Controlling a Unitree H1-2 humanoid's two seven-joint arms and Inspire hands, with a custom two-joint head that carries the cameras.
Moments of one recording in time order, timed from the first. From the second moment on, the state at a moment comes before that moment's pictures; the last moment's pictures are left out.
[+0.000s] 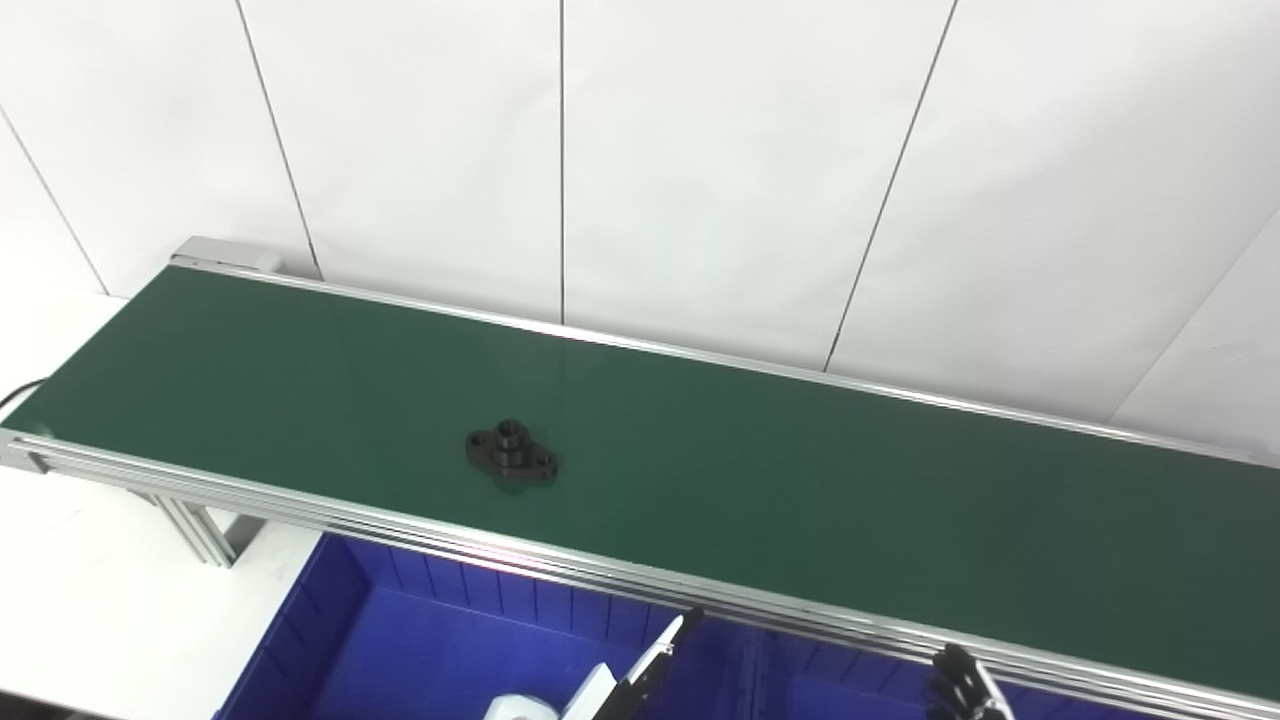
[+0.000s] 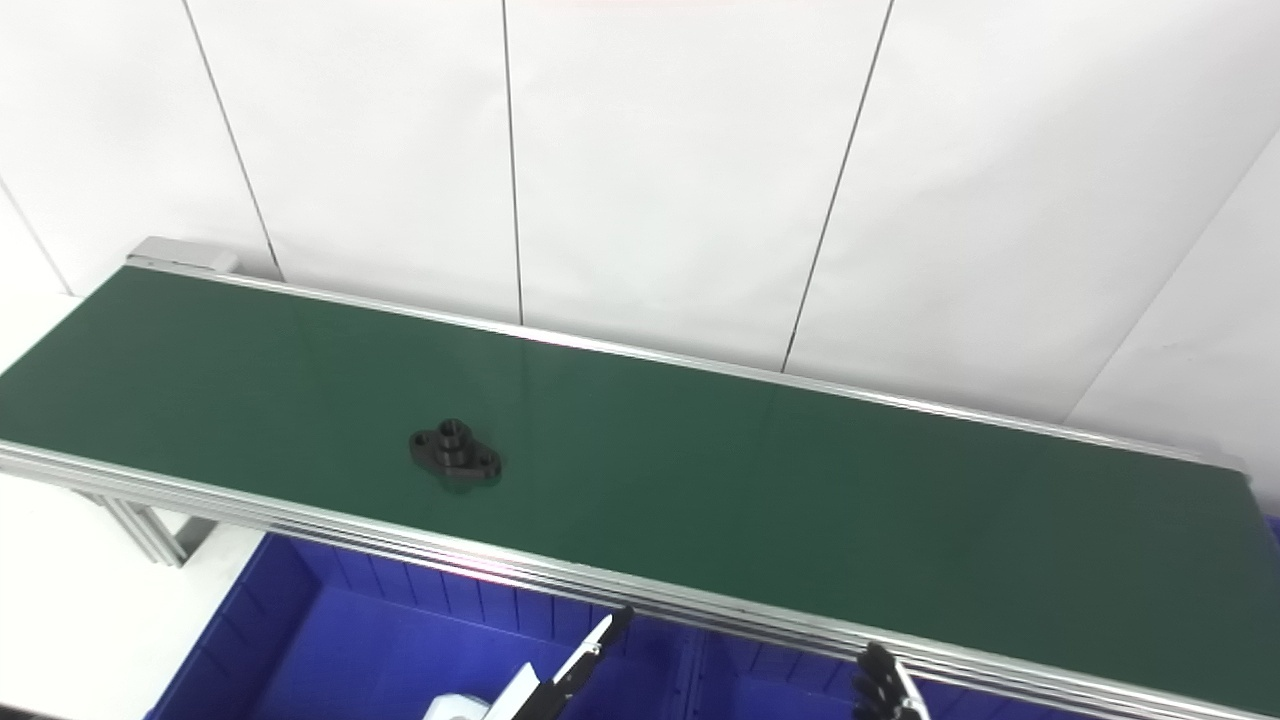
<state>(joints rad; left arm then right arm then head) 0.07 0.09 -0.59 0.35 0.28 -0.43 0.22 0.34 -0.12 0.14 -0.03 -0.18 -0.41 -0.29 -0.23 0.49</state>
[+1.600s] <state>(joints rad) 0.04 0.12 -0.56 0.38 0.22 -0.43 0.10 -0.19 -0.10 0.18 -0.27 -0.58 0.18 0.12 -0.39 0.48</state>
